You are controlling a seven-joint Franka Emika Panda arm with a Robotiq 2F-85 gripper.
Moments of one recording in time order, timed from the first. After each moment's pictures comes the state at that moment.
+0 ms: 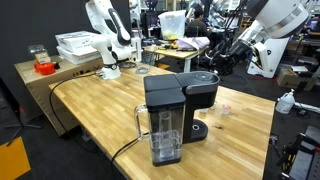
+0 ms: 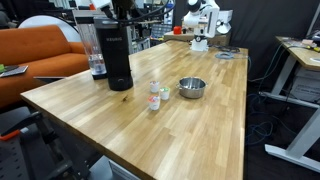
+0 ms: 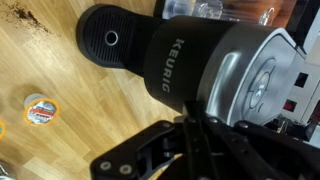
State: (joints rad) arm 0.02 -0.04 -0.05 -2.42 1.12 2.34 -0.69
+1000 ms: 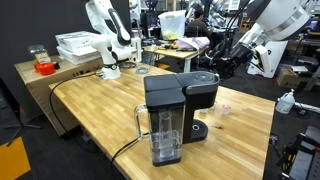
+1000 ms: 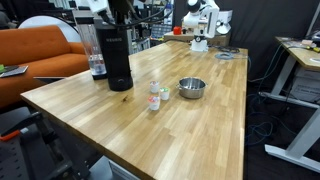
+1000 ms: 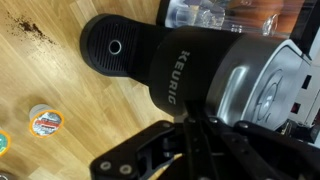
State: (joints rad) arm 0.01 -0.04 -0.04 -2.44 1.12 2.34 -0.68
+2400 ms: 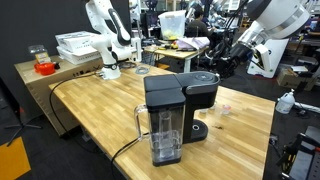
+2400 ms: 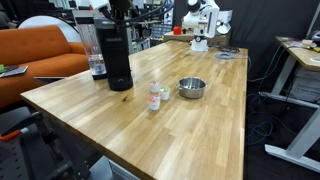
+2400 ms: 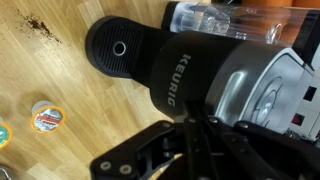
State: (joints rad) arm 0.01 -0.05 -0.04 -2.43 1.05 2.34 -0.67
